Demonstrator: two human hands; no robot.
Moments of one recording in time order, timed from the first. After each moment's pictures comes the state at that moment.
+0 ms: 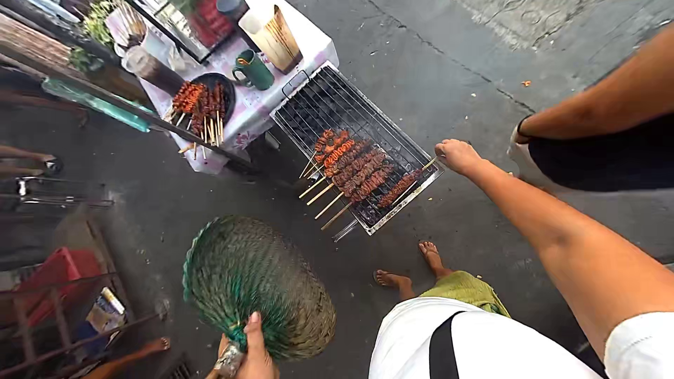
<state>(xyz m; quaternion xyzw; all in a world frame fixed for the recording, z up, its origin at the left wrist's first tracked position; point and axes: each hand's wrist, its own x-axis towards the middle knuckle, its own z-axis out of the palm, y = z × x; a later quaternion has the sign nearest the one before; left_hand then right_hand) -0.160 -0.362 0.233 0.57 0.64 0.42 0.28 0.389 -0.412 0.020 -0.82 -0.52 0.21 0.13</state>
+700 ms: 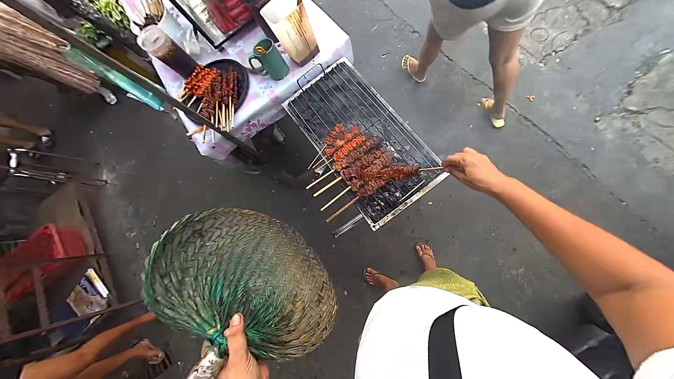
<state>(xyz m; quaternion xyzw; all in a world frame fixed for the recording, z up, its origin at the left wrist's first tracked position) -0.188 -0.363 0.240 0.48 0.66 0.48 0.32 0.344 -0.448 0.092 -0.77 -0.57 0.19 0.21</state>
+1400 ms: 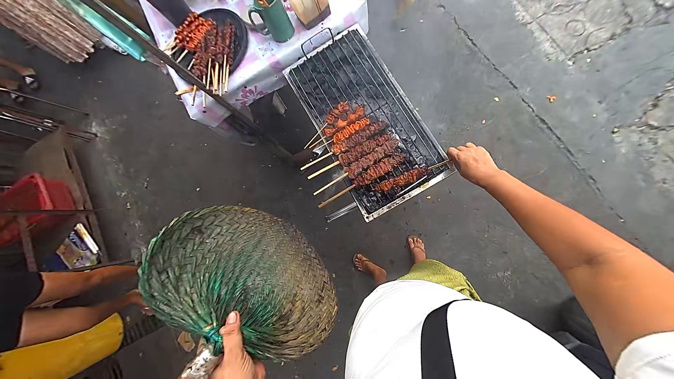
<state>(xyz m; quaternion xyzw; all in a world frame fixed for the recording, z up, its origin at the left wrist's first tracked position) -0.173 -0.402 0.230 0.44 0.69 0.48 0.31 0.379 -0.418 0.028 -0.79 -0.58 0.19 0.03</state>
